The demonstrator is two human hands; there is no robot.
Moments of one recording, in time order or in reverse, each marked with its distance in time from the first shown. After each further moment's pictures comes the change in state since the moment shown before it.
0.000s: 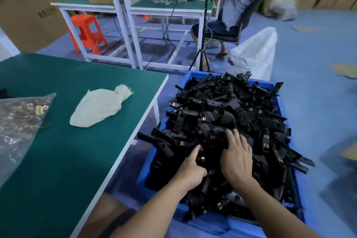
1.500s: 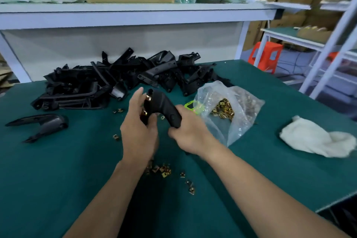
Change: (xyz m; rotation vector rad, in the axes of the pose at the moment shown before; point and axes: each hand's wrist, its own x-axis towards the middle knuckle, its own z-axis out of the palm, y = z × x) left_hand -0.355 -0.162 -0.317 -0.008 1.818 0.310; right_hand -0.244 -0.505 -0.027 0.587 -0.863 -1.204
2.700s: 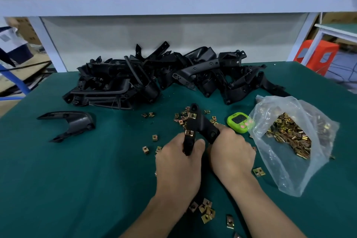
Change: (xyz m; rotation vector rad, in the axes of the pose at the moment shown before) left_hand -0.006 -0.016 0.012 0.135 -0.072 -0.247; right_hand 0.053 0.033 0.053 -0.559 0.331 0.220
